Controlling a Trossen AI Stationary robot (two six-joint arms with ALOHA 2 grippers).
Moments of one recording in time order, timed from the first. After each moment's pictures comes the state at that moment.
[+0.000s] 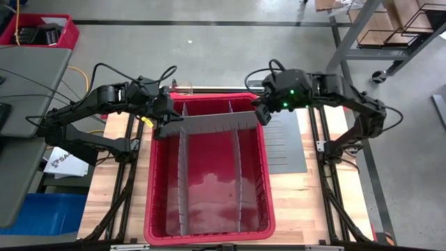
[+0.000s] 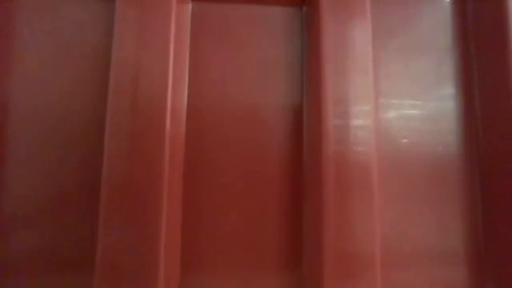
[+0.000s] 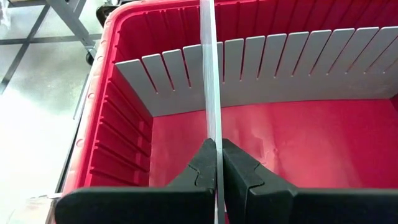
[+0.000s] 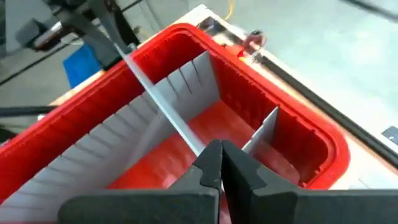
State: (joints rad) left arm 0.25 1.09 1.37 -1.02 0.07 0.24; right arm -0.07 1.53 2.01 -1.17 0.23 0.50
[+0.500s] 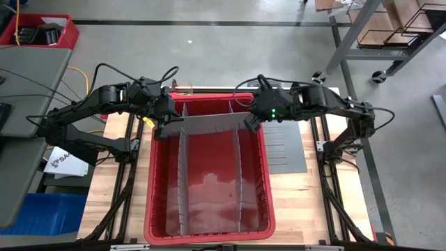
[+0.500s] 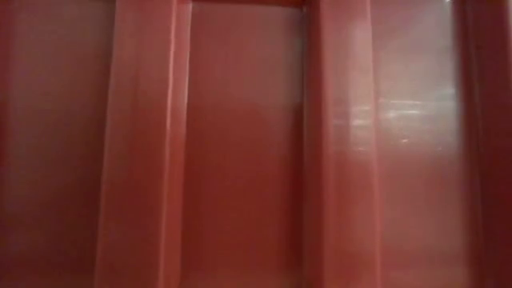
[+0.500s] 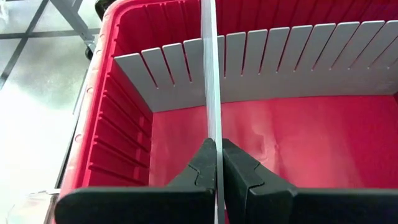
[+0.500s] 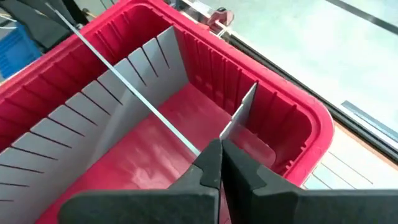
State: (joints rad) left arm 0.25 1.09 1.36 -1.02 0.07 0.24; right arm 0.03 1.63 2.01 -1.27 0.43 0.63
